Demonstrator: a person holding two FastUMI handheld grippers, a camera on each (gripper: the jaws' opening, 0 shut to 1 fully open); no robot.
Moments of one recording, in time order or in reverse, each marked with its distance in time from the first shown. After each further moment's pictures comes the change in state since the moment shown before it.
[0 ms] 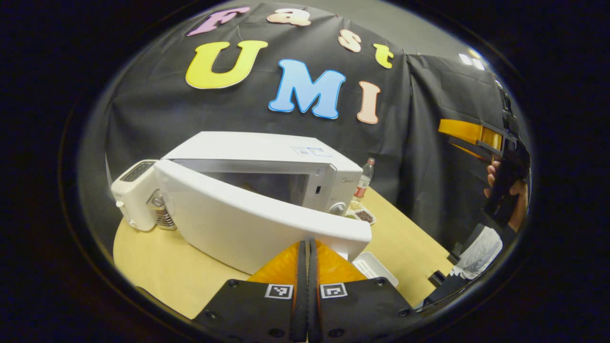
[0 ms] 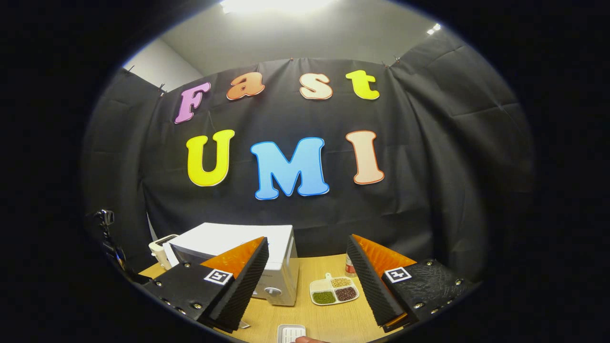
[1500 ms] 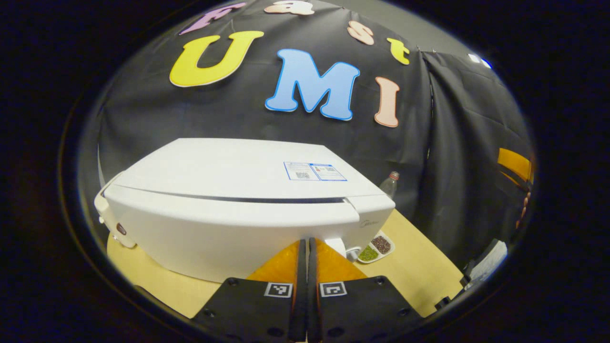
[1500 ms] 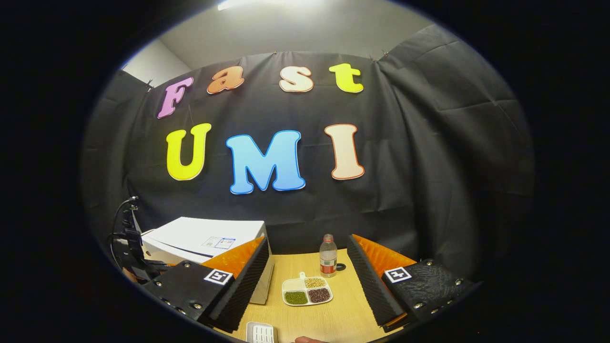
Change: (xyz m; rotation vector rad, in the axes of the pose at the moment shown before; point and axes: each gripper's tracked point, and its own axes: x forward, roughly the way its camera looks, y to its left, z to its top) left arm 0.133 0.002 0.053 -0.012 -0.012 0.091; right arm 0.023 -0.070 -0.007 -0.011 0.031 -0.075
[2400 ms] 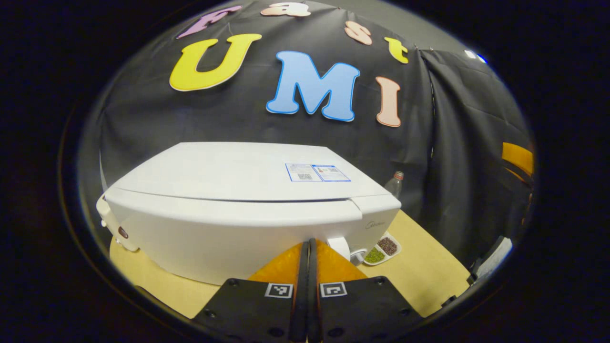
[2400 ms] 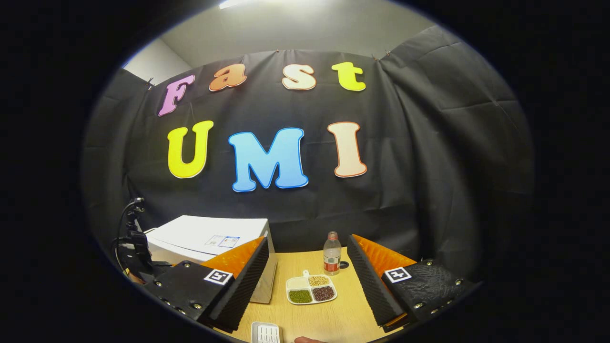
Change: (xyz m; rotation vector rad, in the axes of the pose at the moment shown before) left arm 0.013 0.006 0.005 -0.003 -0.015 0.015; right arm -0.003 0.022 -0.007 -0.005 0.021 0.018
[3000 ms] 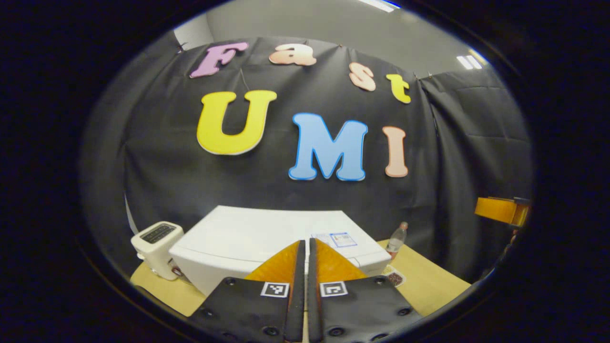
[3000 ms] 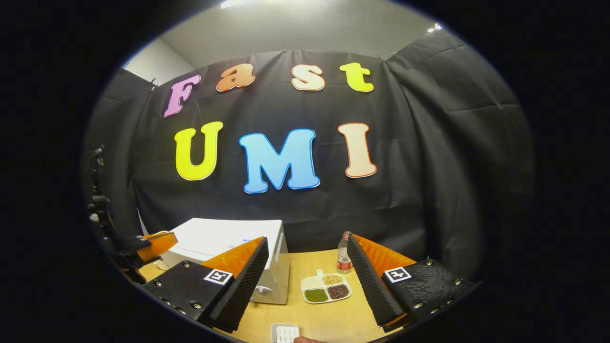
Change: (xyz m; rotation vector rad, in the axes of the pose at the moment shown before) left arm -0.148 0.020 0.137 0.058 -0.372 0.113; right arm -0.008 0.053 0.022 0.017 -0.016 0.024
